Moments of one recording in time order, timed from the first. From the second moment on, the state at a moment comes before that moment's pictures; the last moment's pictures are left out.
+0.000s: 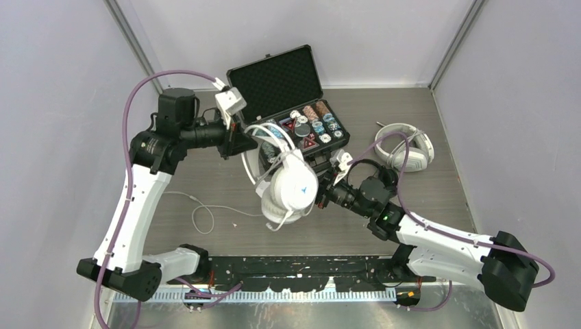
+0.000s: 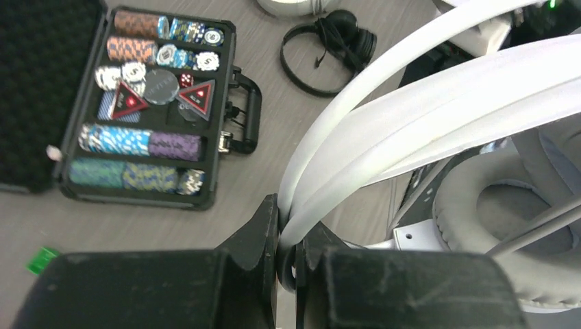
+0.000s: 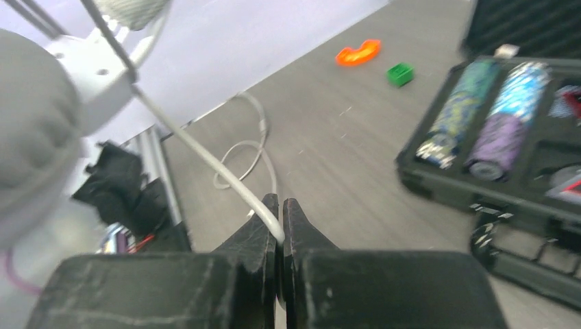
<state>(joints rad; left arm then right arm) -0.31 1.17 1.55 -0.89 0.73 0.16 0.89 0.97 0.41 0.65 -0.12 0.31</state>
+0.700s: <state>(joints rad) -0.38 1.23 1.48 -0.97 0.78 0.95 0.71 1.00 0.67 0.01 -0.64 0.63</state>
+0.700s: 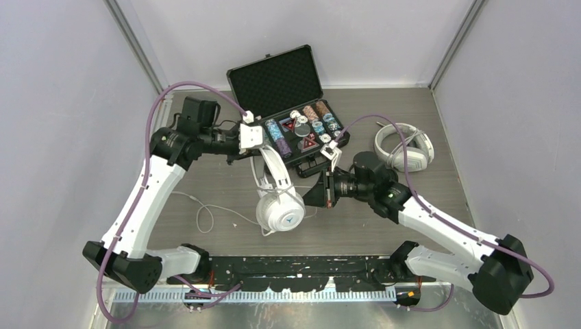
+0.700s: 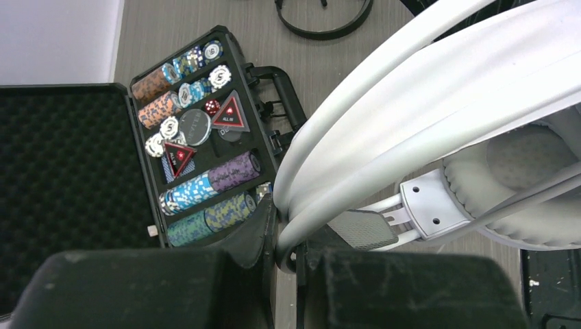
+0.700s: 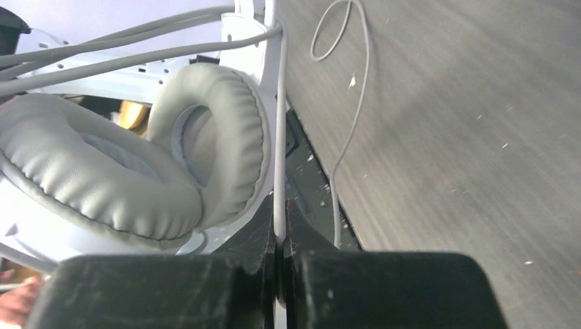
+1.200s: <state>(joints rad) -0.38 1.28 1.47 -0.93 0.72 0.94 0.64 1.13 0.66 0.31 -0.89 1.02</state>
